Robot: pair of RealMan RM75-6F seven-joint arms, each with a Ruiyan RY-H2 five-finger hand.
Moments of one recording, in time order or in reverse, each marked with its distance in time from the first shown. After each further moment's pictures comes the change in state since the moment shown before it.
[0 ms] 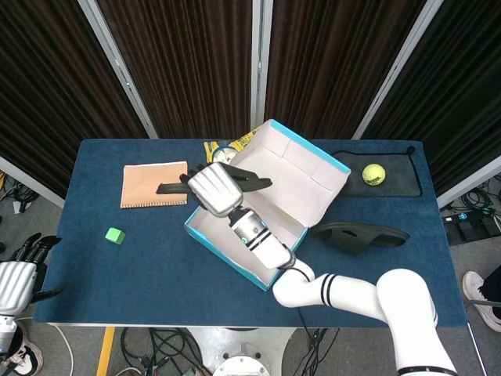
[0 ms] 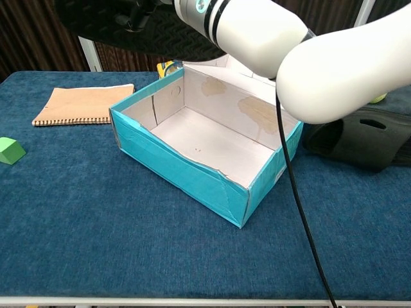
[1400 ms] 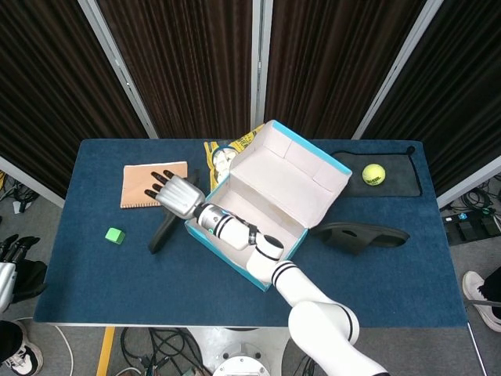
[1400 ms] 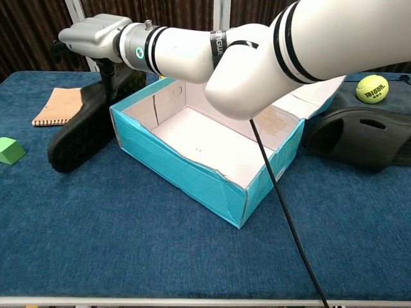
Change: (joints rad) left arm 0.021 0.009 -0.015 0.073 -0.055 -0.028 -0.053; right arm 0.362 -0.352 -0.243 0.936 -0.347 -0.347 0.813
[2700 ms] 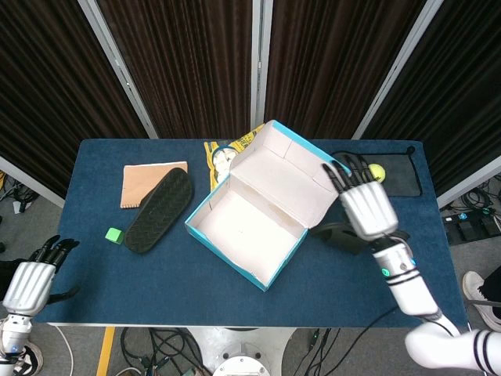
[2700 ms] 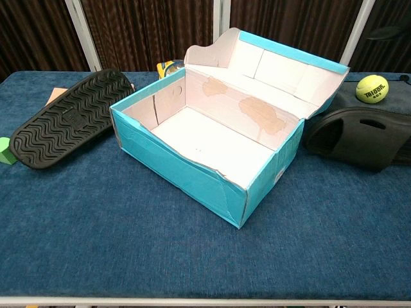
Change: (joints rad) left arm -0.040 0.001 0.033 -0.182 0.089 -0.007 0.195; right arm -0.915 1.082 -0.102 -1.666 0.348 0.724 -1.001
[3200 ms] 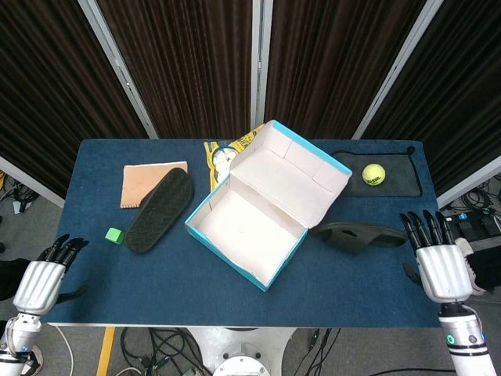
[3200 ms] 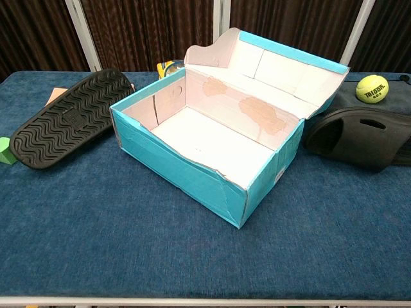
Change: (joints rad) left arm -0.010 -0.014 -0.005 -0.042 0.012 0.009 0.056; right arm -0.405 0.012 -0.207 0.108 -0.247 0.280 0.200
